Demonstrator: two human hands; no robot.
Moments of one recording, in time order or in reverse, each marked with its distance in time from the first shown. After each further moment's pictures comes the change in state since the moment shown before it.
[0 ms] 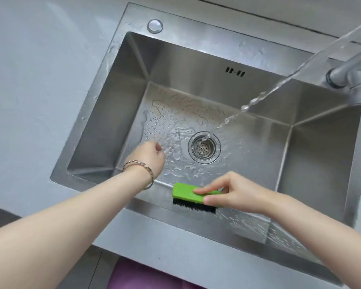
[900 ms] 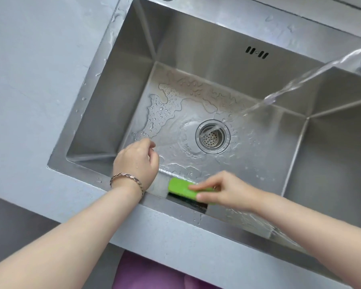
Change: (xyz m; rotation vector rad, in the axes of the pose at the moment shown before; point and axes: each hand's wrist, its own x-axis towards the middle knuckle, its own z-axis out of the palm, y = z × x) left_hand -0.013 -0.049 0.020 0.011 0.330 0.146; right_hand 0.049 0.039 0.035 0.048 0.040 0.055
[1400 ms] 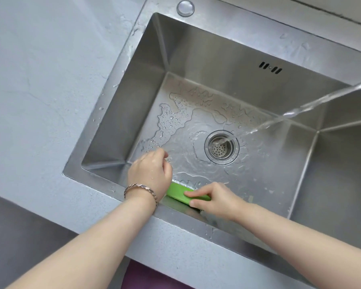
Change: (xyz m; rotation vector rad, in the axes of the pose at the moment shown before) left_hand 0.000 -0.002 0.004 -0.027 0.046 0.068; right_hand 0.032 -0.009 0.032 -0.045 -0.023 0.040
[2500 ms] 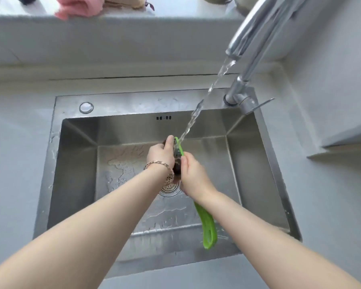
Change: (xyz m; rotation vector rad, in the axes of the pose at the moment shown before) left_hand 0.070 0.197 -0.020 -0.484 -0.421 -0.050; right_hand -0.073 -0.063 -0.088 0.368 0.975 0.036
